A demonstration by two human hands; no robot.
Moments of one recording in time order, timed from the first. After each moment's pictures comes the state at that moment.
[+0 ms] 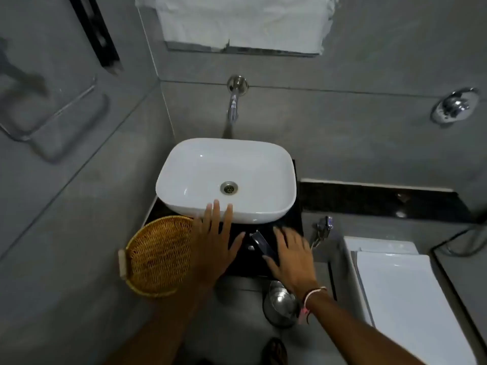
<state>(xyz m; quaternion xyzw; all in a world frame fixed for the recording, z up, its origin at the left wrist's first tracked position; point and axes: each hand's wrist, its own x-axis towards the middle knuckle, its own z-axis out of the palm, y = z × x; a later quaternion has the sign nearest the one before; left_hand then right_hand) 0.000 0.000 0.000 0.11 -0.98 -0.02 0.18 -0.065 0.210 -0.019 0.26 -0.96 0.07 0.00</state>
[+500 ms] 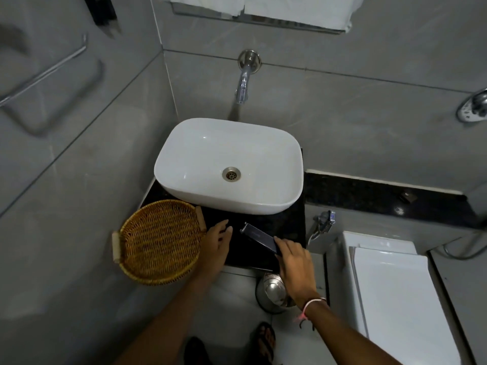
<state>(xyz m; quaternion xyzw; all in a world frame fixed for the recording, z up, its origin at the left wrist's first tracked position) 0.003 0.012 -0.043 0.26 -0.77 -0.58 0.09 -0.059 0.226 -0.050 0.27 -0.95 0.12 -0.03</state>
